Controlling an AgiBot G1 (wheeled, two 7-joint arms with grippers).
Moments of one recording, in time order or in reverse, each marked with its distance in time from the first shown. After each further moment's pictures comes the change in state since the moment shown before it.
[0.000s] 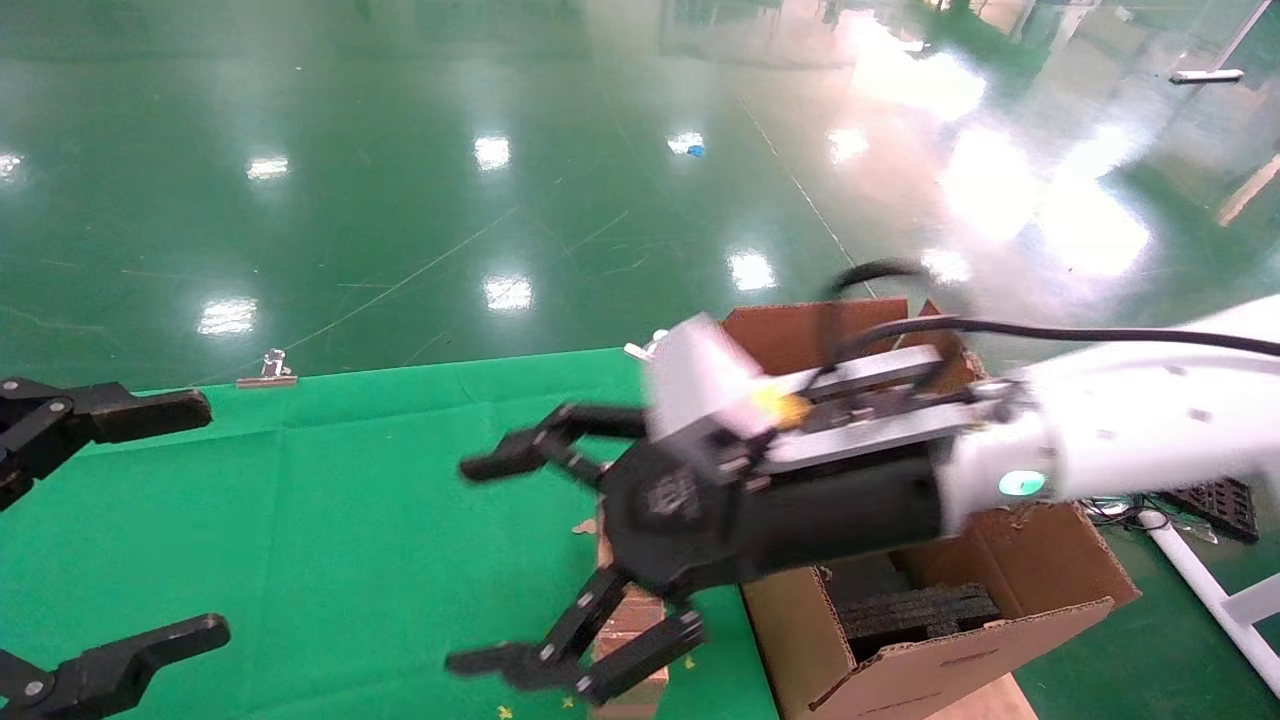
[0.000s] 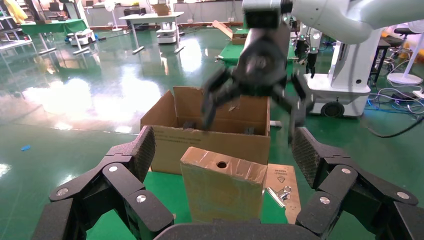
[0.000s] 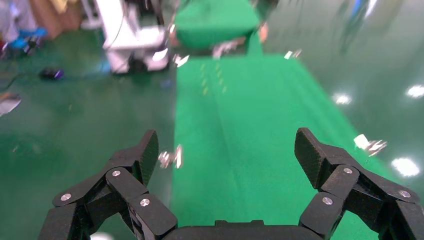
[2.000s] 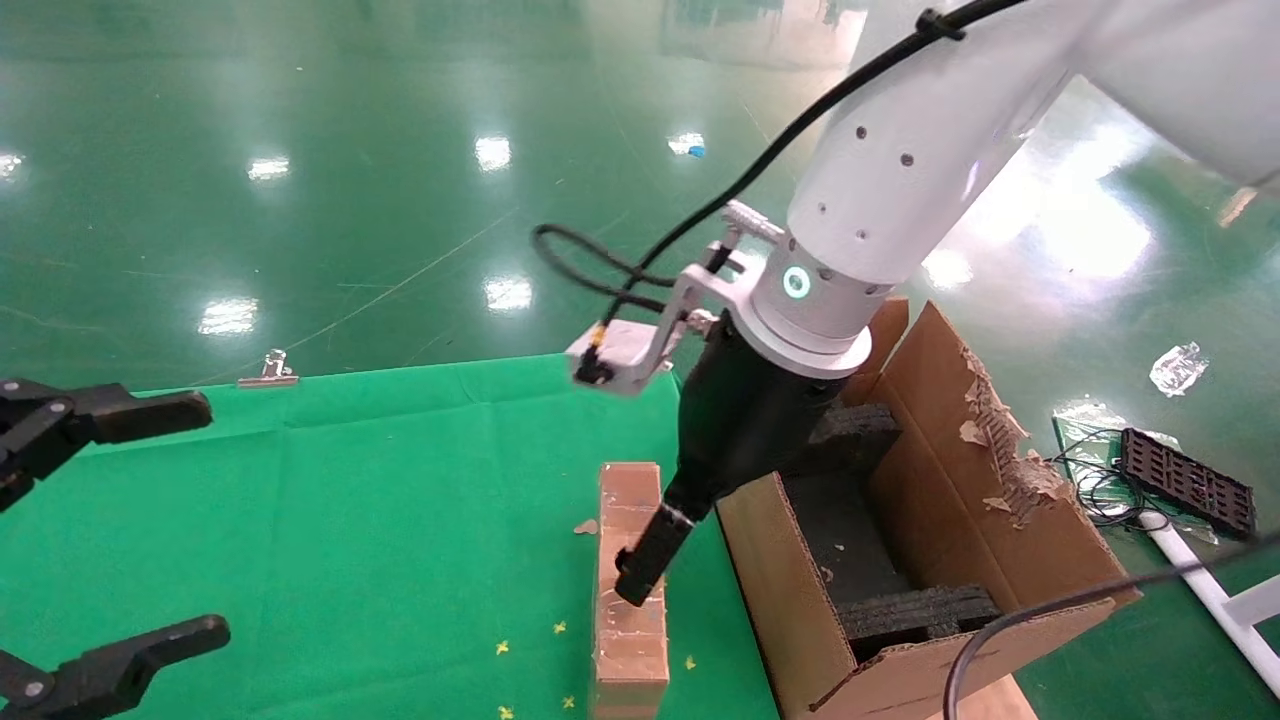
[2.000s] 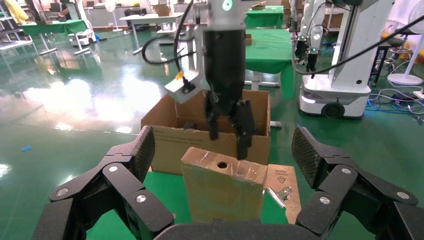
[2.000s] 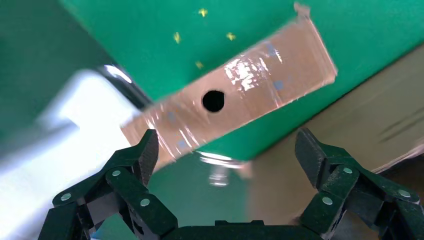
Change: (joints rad) left arm -0.001 -0.001 0.003 0.000 -0.002 -0.001 0.001; right arm 0.919 -0.335 -1.168 -0.259 -0.198 -0.060 0.978
